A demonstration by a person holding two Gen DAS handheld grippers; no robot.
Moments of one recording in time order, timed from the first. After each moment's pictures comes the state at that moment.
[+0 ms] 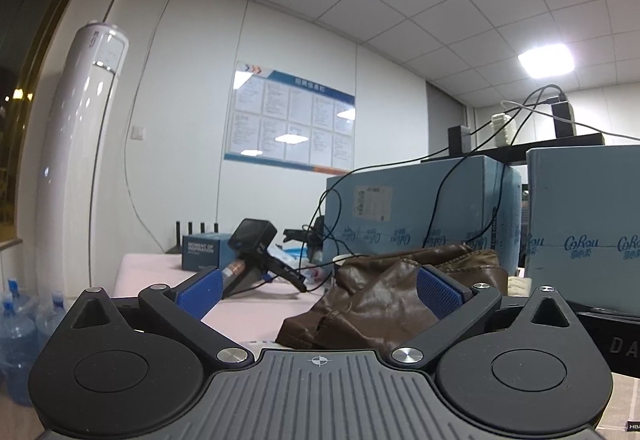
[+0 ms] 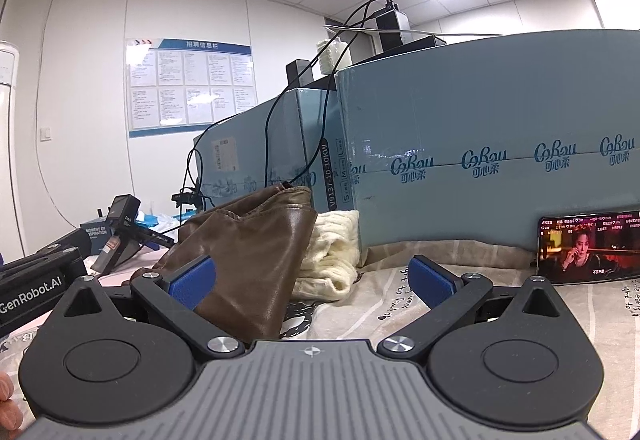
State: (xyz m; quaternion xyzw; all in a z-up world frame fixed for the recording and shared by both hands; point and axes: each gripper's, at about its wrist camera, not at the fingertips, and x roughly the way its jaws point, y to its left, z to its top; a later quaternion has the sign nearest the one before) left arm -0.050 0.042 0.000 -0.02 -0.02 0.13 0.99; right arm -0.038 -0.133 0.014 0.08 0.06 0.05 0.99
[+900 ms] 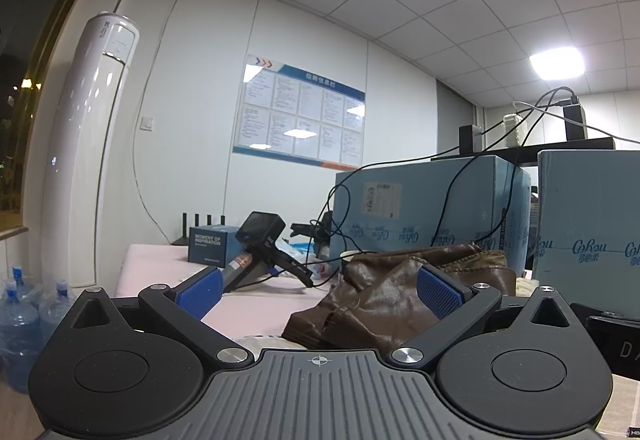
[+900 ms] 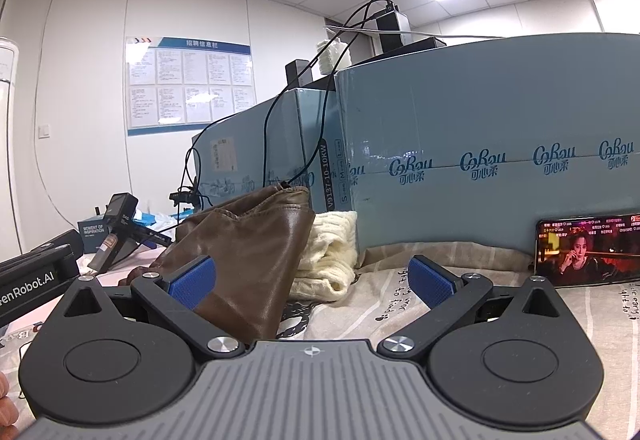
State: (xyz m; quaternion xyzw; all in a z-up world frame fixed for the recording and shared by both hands) left arm -0.049 0.047 -0.001 -0.03 -0.02 0.13 0.99; right arm -0.038 -0.132 0.014 0.07 0.05 0.05 0.99
